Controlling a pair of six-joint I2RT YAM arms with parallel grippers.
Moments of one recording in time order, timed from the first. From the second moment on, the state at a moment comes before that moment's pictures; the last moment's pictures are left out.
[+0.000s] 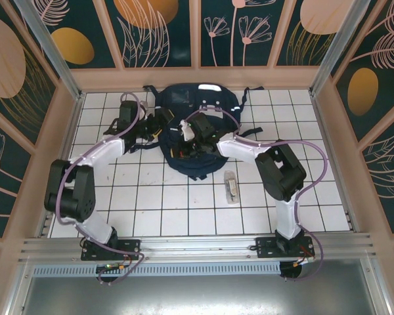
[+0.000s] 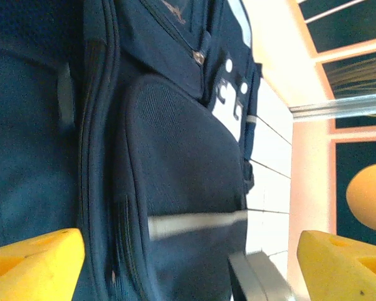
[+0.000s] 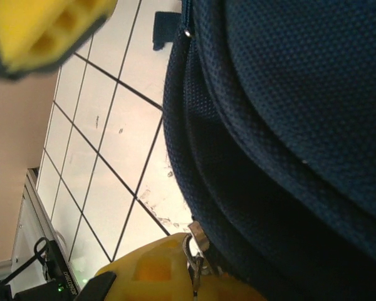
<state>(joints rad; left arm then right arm) -0.25 1.61 1.05 -0.03 0.44 -0.95 0.74 1.98 1.39 -0.21 -0.54 0.56</state>
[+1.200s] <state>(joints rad) -0.27 1.71 0.99 0.09 0.49 -1.00 0.69 1.97 1.40 -0.19 -0.54 0.54</state>
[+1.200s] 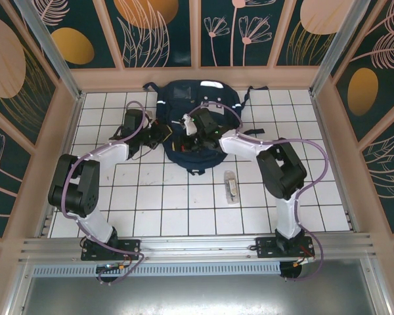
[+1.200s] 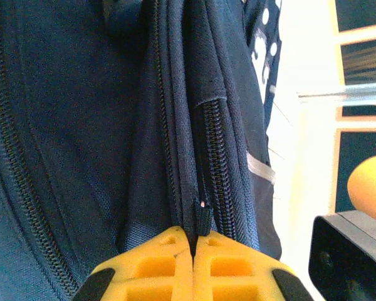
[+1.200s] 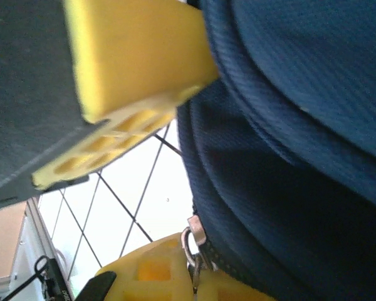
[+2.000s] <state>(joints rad) -0.10 1.68 1.06 0.00 0.51 -0.89 0.31 1.80 1.24 -0.47 -0.12 0.31</state>
